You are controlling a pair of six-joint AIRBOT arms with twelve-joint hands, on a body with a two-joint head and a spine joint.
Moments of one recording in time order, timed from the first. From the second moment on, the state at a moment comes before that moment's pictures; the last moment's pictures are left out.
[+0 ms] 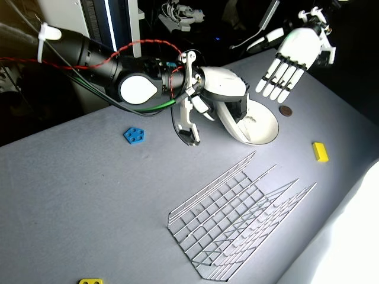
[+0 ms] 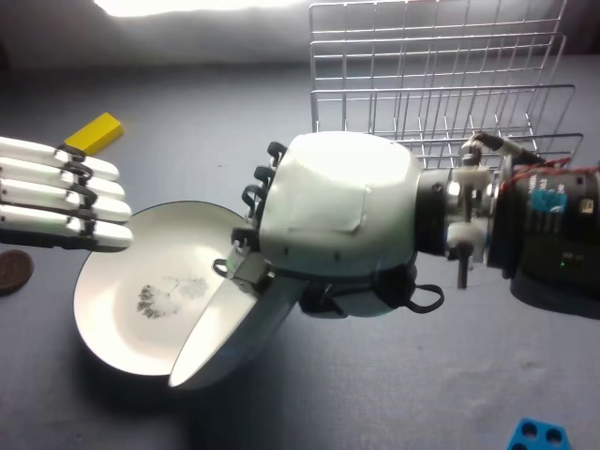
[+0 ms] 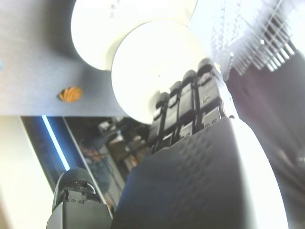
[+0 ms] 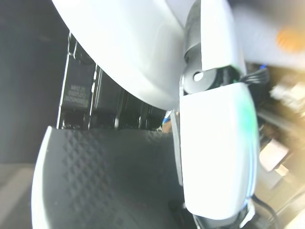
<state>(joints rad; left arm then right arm) 0.53 -0.74 1.43 1.46 -1.14 -0.15 -0.36 -1.22 0.95 -0.43 0.44 -0.87</state>
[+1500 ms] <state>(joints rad) 0.56 -0.70 1.48 1.47 -1.17 -0.16 -0.03 -1.01 0.95 -0.65 0.31 0.13</state>
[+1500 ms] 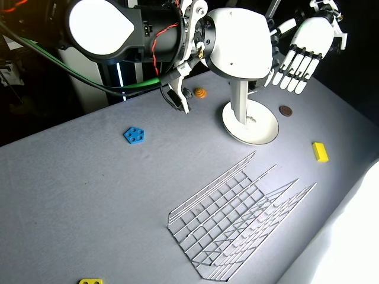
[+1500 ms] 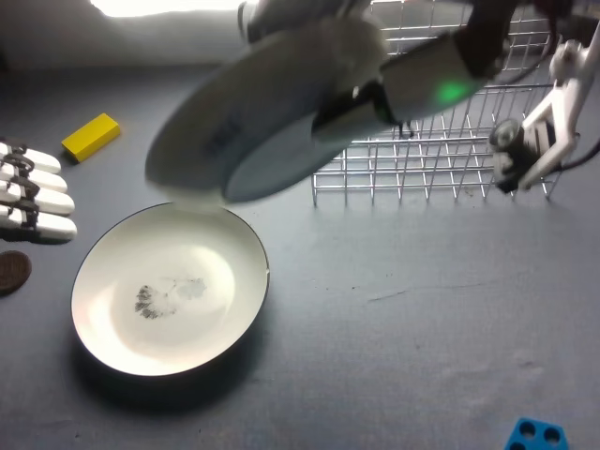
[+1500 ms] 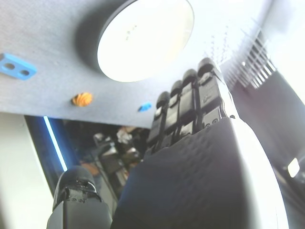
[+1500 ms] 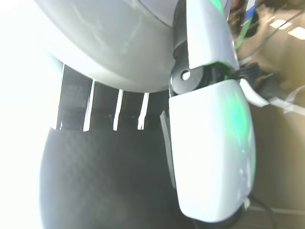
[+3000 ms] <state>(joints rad) 0.46 -0.82 1.43 1.60 -1.13 -0.17 0.02 -0.92 1.16 -0.47 0.13 0.28</state>
